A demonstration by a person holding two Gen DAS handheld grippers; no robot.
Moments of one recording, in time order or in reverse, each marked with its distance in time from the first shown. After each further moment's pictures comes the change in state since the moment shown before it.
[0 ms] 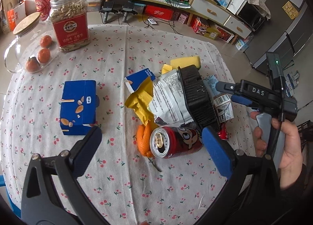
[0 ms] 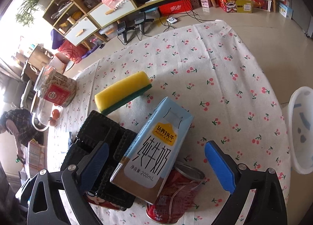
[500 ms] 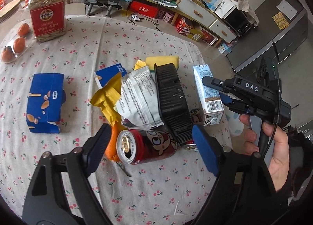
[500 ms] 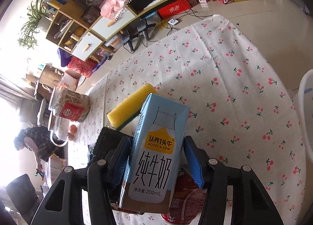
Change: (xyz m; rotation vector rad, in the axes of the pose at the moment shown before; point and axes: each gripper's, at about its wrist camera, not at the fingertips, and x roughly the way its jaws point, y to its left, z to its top) left arm 0.020 -0.015 0.004 -0.052 0.012 -0.182; right arm -0.016 -0.017 0.004 0.114 -0.048 0.147
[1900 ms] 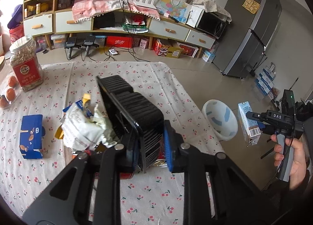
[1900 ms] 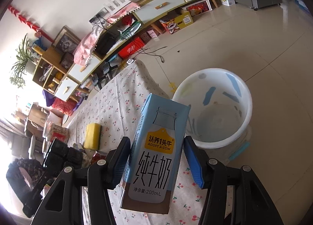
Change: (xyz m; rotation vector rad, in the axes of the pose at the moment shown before) left arm -0.008 -0.084 -0.009 0.261 -0.226 0.022; right arm -0.182 -0.172 -0.059 0.174 -0.243 -0.132
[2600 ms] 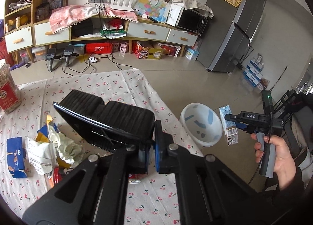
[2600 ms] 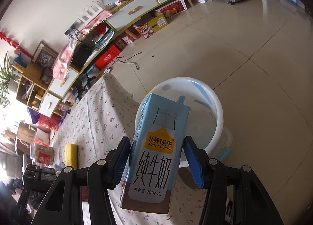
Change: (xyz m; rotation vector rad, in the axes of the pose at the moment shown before) left arm 0.019 -0.058 0.021 0.092 -0.009 -0.091; right arm 0.013 -0.054 0.031 0.105 -0.019 -0.112
